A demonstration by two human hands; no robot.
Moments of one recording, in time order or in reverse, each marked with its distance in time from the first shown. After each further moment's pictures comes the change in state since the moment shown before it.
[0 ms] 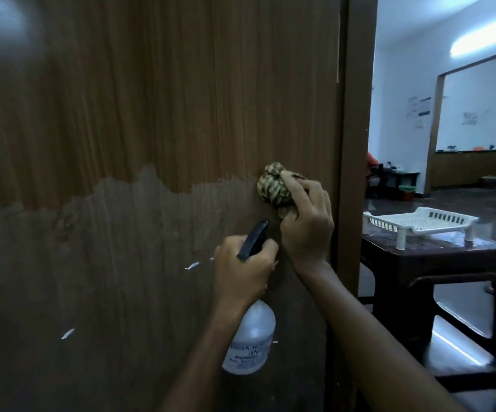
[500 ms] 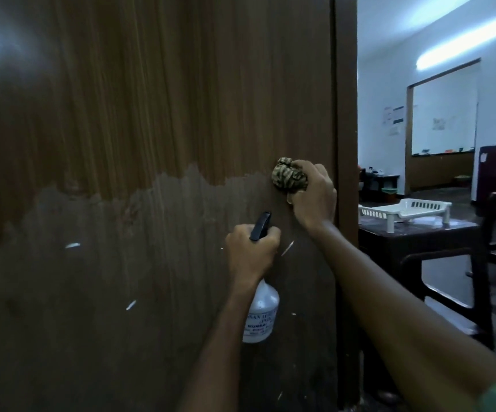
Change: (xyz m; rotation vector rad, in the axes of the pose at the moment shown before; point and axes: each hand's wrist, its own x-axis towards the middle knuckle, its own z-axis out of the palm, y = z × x) left_hand -0.027 -0.002 -0.058 0.042 0.011 0.024; right_hand 0.021 -0.057 -0.028 0.004 -0.220 0.303
